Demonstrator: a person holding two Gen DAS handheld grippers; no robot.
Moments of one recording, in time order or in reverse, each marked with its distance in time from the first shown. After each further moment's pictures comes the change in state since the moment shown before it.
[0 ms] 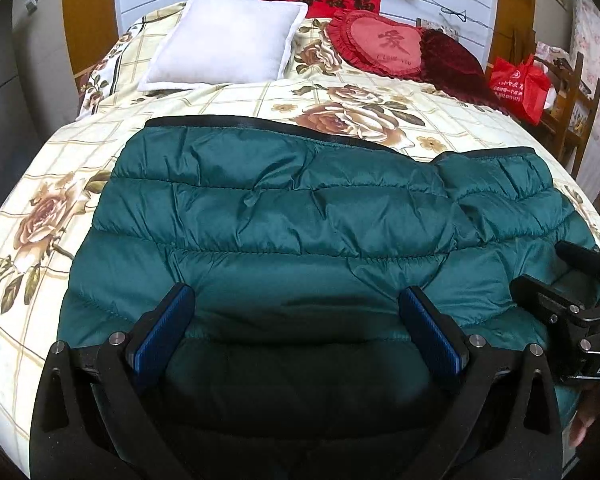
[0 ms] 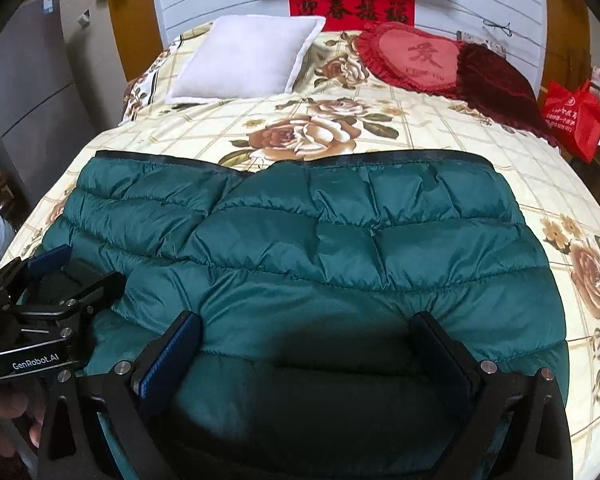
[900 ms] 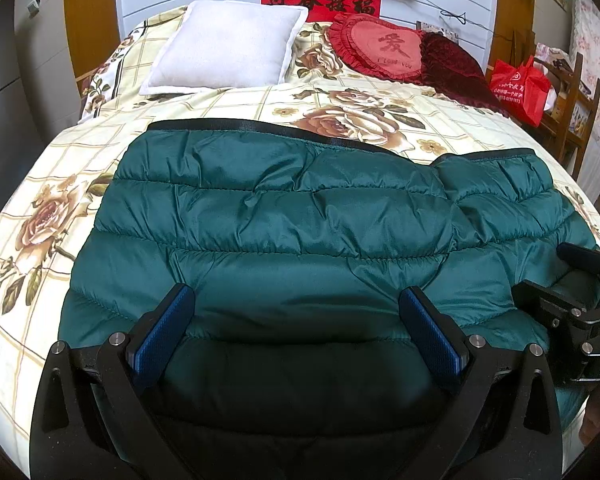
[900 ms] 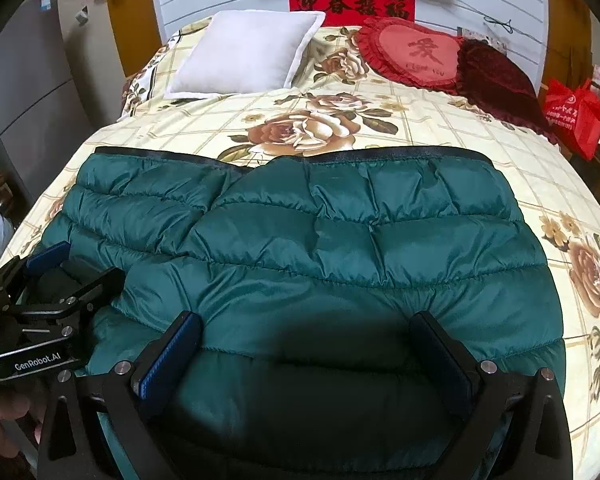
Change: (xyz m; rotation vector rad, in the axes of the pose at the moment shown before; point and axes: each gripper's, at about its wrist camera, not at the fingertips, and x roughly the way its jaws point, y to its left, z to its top) left arm -0.002 -0.001 -0.002 -0.004 -0.013 0.007; right arm 0.002 0.001 0.003 -0.024 0.036 -0.001
